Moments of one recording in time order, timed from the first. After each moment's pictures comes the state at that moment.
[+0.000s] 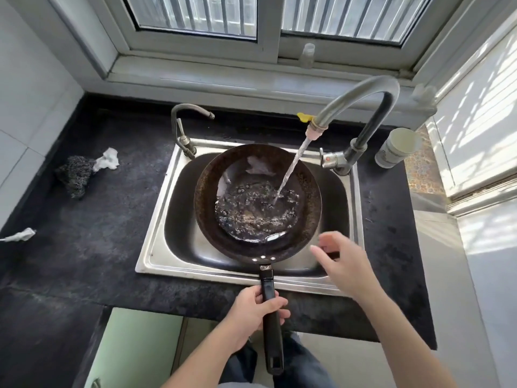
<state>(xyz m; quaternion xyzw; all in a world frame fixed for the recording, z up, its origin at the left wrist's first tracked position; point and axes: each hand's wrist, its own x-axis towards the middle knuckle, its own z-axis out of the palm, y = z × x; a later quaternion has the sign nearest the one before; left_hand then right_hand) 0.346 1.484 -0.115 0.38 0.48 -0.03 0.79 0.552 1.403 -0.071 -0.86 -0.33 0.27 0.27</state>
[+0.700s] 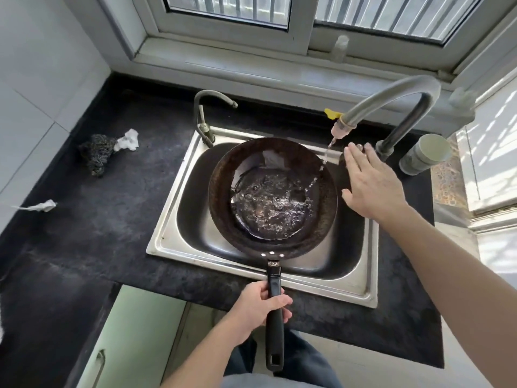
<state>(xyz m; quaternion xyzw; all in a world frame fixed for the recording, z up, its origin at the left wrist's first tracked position) 0.345 1.483 -0.120 0.40 0.49 -0.04 0.78 0.670 1.506 -0.064 -0.82 -0.56 -0.02 -0.10</state>
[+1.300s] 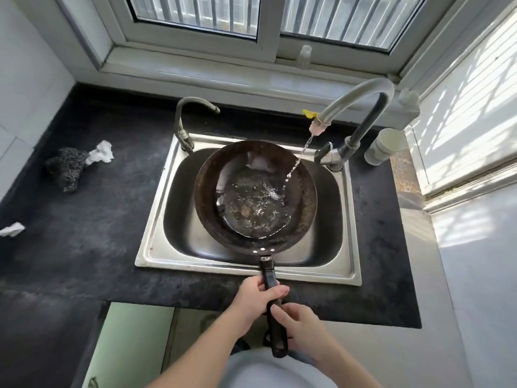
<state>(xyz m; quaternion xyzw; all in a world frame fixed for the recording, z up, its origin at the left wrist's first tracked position) 0.344 1.488 -0.123 0.42 0.47 -0.04 0.77 0.417 1.367 -0.098 -0.71 -0.01 0.61 0.36</state>
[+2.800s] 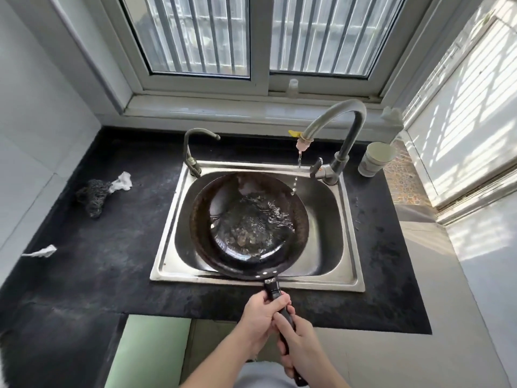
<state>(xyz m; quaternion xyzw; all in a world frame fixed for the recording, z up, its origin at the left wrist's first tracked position) 0.335 1.465 -0.094 0.31 0.44 0.03 0.84 0.386 1.355 -0.089 -0.71 -0.08 0.52 0.47</state>
